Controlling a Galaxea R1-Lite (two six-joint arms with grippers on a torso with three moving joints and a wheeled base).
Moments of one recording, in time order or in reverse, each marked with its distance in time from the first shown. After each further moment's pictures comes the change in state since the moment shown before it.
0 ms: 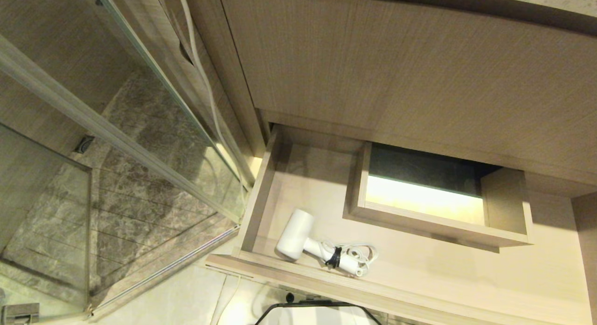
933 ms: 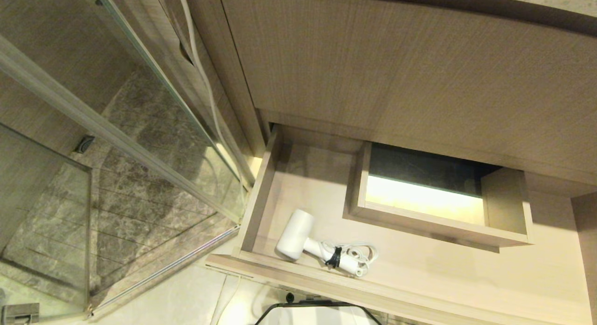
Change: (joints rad) left arm -0.001 0.000 0.000 0.000 0.000 0.000; right arm 0.000 -0.007 0.001 -0.001 0.004 -0.001
